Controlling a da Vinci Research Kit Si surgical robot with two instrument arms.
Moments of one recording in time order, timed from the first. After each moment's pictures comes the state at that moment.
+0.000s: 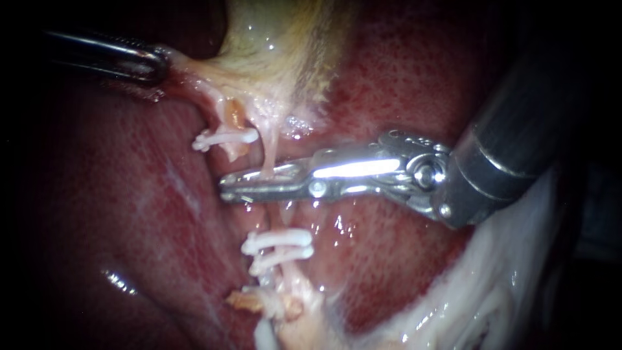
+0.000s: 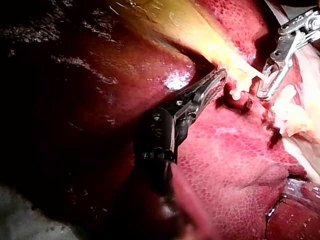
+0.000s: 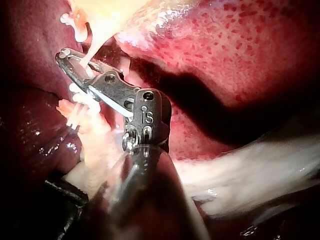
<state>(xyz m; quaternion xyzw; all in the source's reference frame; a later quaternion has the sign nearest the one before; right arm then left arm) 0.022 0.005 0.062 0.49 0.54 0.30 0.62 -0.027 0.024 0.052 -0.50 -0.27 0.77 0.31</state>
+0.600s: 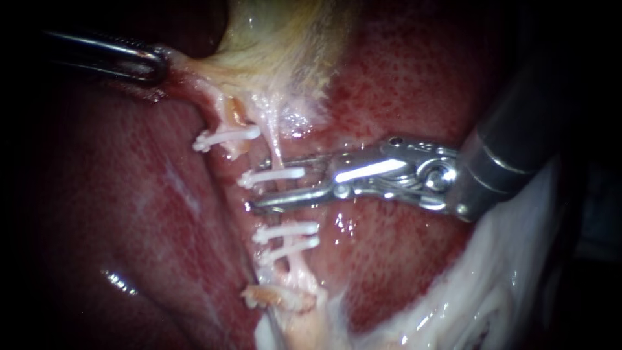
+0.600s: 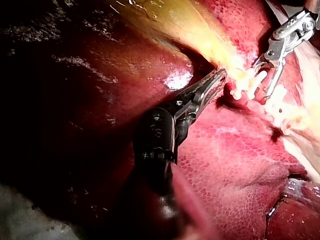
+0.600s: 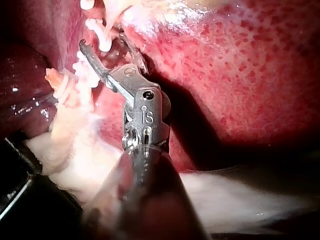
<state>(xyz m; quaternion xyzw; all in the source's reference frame) 0.019 0.004 0.065 0.32 0.54 0.26 0.73 -0.027 0.024 0.052 -0.50 -0.27 0.77 0.31</state>
